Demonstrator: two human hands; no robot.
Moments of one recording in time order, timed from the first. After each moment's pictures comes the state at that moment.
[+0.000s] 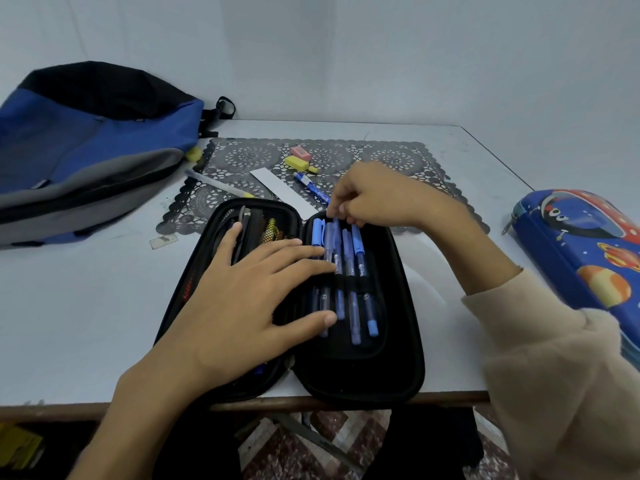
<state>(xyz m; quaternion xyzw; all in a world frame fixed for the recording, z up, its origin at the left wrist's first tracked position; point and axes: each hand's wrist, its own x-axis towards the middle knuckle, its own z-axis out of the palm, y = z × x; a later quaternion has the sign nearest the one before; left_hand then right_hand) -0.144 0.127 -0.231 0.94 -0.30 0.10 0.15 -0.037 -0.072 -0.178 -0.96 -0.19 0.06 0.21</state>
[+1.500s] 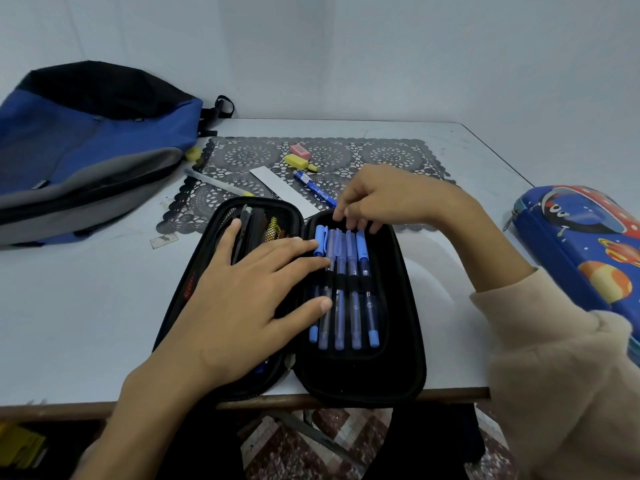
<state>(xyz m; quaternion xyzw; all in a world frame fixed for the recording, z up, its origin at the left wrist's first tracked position) -0.145 0.125 -0.232 0.95 -0.28 0.09 0.12 -0.044 -0.080 -0.176 -0.95 -0.17 0.12 0.25</state>
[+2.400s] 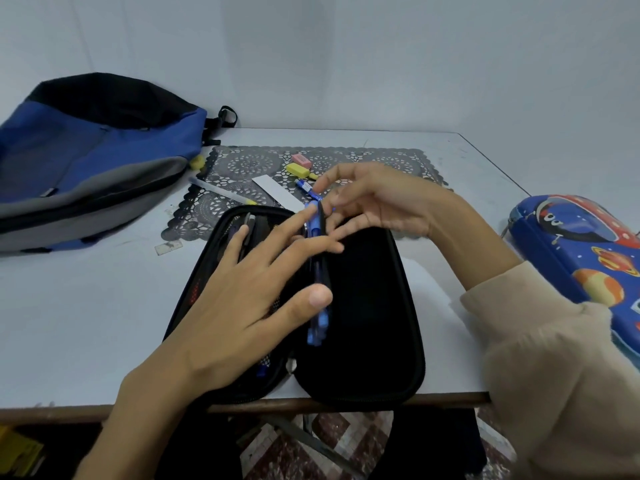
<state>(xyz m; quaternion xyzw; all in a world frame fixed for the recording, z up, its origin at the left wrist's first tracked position) -0.152 0.125 -0.219 0.88 -0.33 0.10 0.32 -0.042 -0.080 -0.174 -0.69 -0.15 0.26 0.65</state>
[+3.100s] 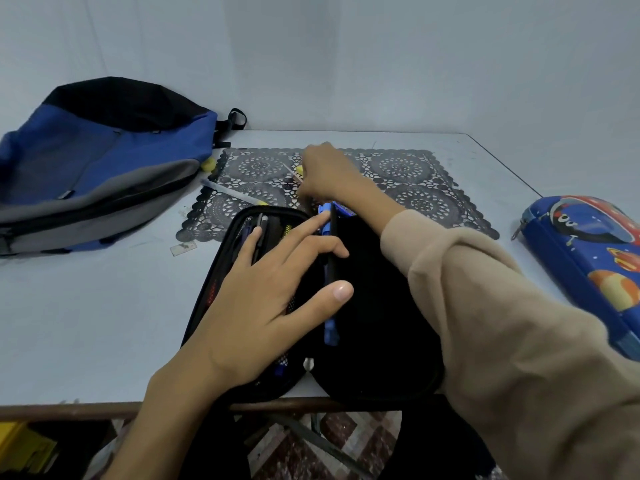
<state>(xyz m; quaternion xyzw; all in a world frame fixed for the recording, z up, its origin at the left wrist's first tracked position) -0.155 0.125 -0.218 0.88 -0.30 0.10 0.35 0.038 -0.001 -0.191 -0.98 -0.12 -0.09 0.12</state>
